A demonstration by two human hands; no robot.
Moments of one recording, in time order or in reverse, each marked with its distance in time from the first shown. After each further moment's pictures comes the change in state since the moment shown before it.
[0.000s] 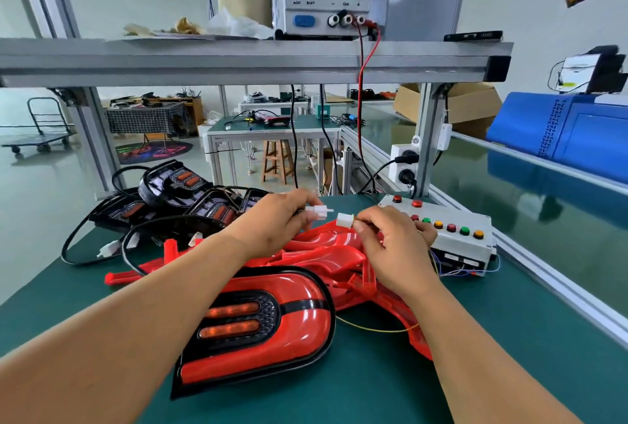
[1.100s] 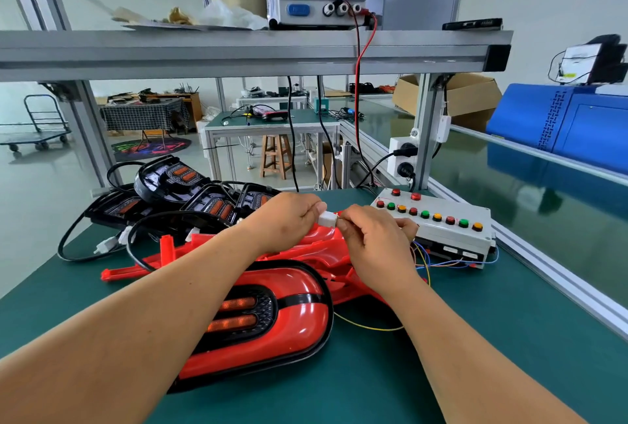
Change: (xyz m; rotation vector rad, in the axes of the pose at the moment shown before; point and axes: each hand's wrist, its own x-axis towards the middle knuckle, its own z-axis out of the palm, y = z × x) left_hand 0.010 0.018 0.009 0.007 -0.106 -0.079; right_hand -0.006 -0.012 0.016 -0.001 0.015 -0.063
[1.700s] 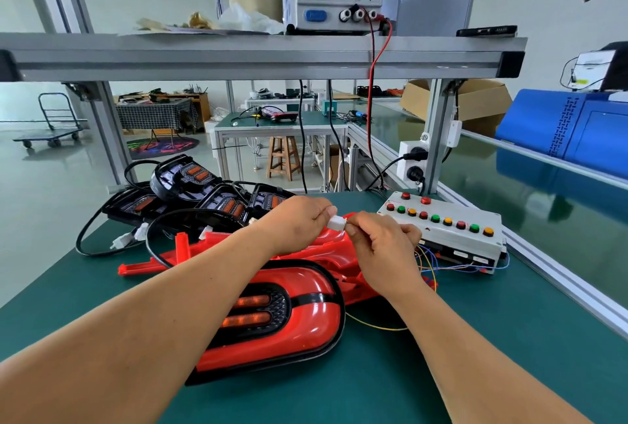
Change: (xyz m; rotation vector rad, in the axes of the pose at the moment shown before) left_hand -0.001 -0.003 0.001 -0.001 -0.039 -0.054; right_hand -0.002 -0.001 0.006 0.044 -0.010 -0.014
